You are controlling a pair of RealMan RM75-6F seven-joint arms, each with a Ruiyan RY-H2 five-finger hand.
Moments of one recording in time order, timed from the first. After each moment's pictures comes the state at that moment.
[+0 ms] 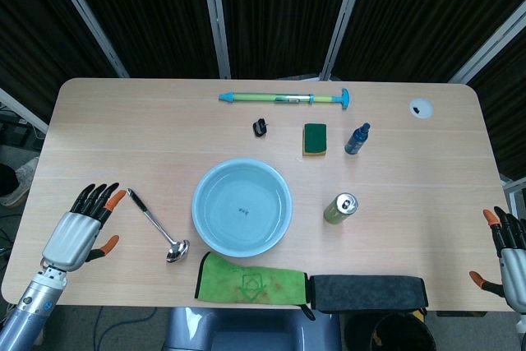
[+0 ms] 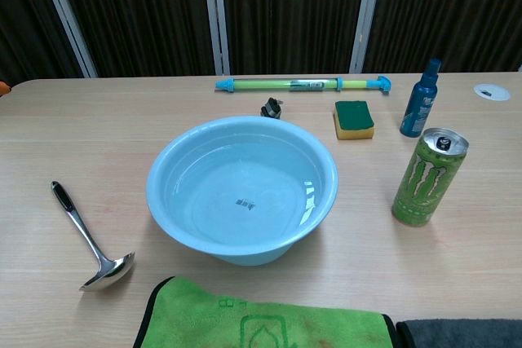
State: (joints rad) left arm -0.25 -1.26 0.03 -1.58 1.63 1.38 0.17; right arm -0.02 -1.05 0.04 -1.63 -1.47 1.50 -0.03
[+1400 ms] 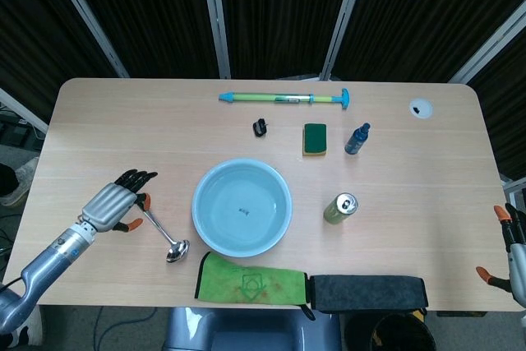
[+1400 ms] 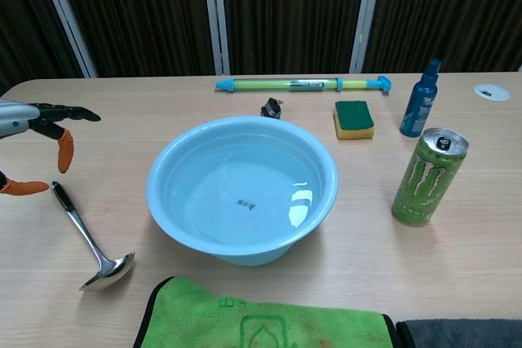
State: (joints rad) left arm -0.57 -1.29 0.01 -1.31 1.64 0.95 -0.19; right arm -0.01 -1.04 0.07 -1.63 -1.39 1.47 -0.03
